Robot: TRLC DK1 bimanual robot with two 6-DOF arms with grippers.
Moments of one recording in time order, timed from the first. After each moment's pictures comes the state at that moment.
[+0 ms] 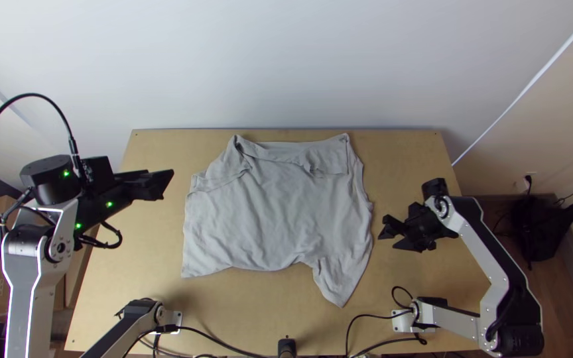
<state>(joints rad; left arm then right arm) 0.00 0.94 1.36 -0.90 0.31 -0.20 -0.01 1.32 0.87 -1.09 -0.40 0.30</state>
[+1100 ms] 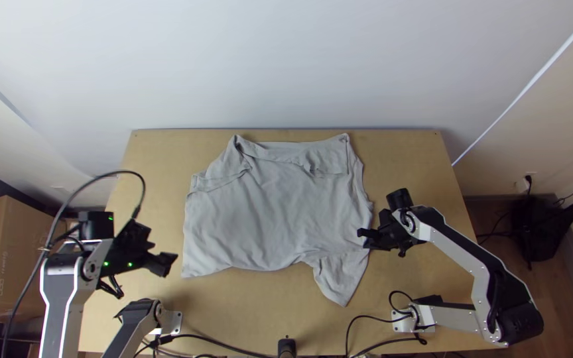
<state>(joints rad) 0.13 0.75 0.91 -1.29 0.24 0.45 0.23 1.39 0.71 -0.74 -0.35 0.33</state>
